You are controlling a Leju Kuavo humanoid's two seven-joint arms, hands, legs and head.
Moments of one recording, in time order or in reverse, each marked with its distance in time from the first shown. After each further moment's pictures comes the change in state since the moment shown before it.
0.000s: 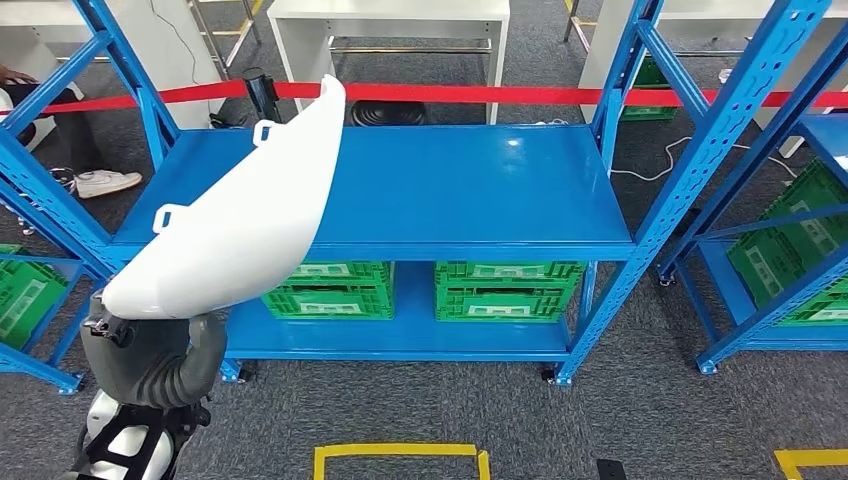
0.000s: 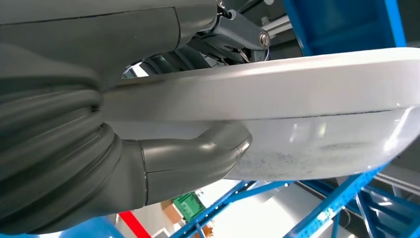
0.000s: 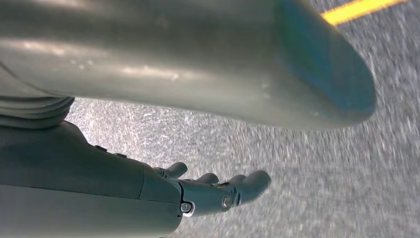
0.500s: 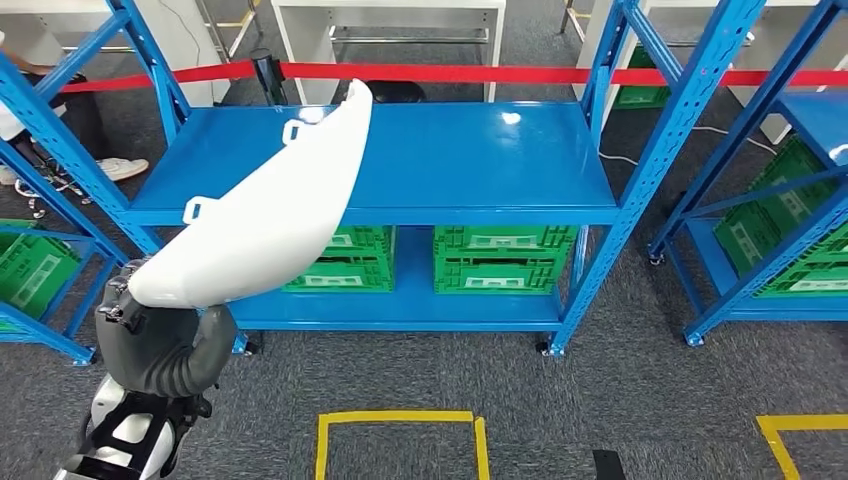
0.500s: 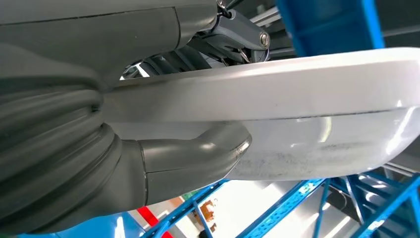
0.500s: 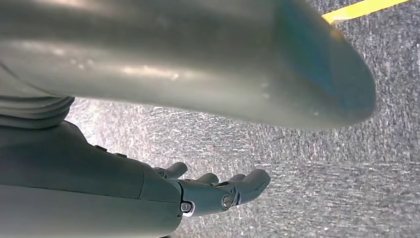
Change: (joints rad) left arm -0.038 -0.025 0.005 0.043 -0.003 -0.065 0.000; right arm -0.008 -0.003 -0.001 0.000 0.013 -0.029 -0.011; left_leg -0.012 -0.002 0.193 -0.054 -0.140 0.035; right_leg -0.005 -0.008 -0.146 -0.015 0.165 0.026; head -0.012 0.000
